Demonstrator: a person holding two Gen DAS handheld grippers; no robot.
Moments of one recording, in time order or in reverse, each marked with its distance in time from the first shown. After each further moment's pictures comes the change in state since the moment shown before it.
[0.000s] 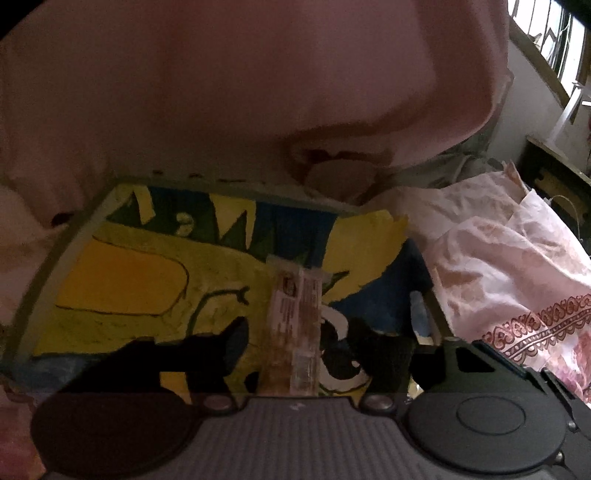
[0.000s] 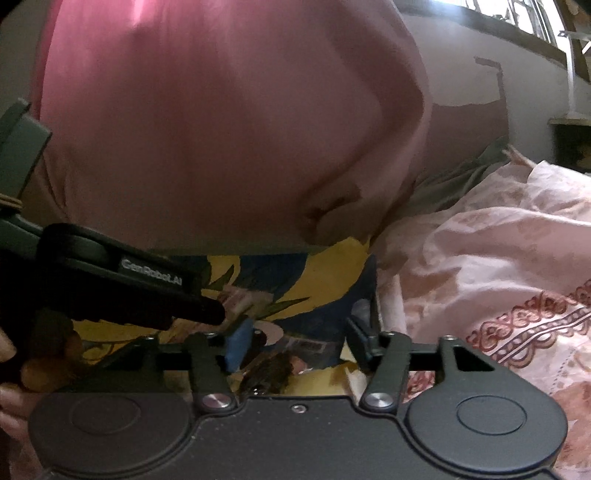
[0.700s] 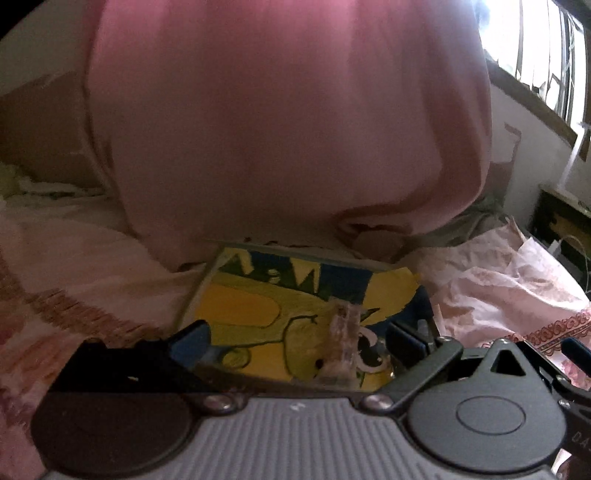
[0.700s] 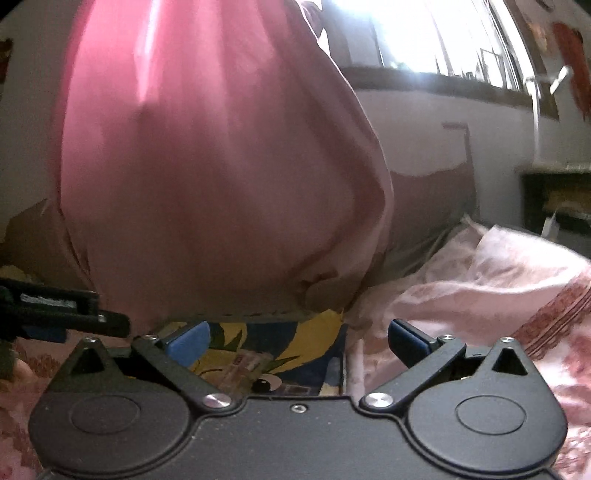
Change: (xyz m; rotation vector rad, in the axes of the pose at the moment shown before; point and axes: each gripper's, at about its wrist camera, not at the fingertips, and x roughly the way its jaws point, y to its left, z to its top) left arm -0.173 0.002 -0.027 -0.027 -0.201 0.179; right arm -0.128 -0.003 0.040 0.013 -0.163 -0.015
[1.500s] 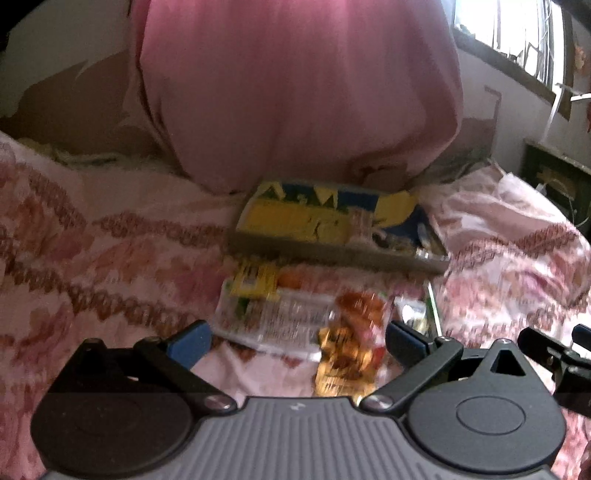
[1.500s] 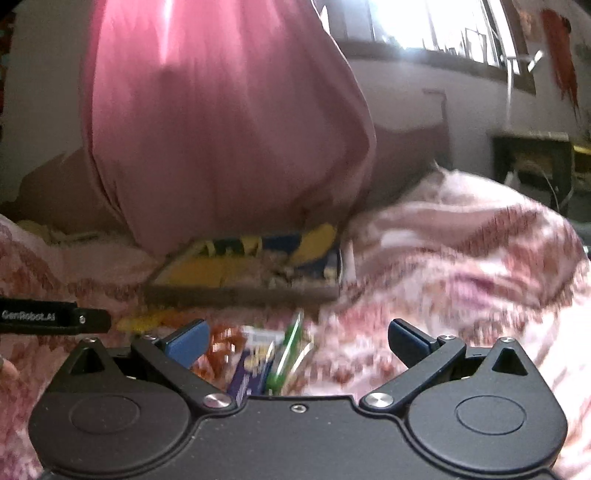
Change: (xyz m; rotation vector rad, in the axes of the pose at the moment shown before) left arm -0.123 0.040 -0.123 0.060 0.077 0.034; right arm -0.154 0.039 -0.067 0.009 0.184 -0.056
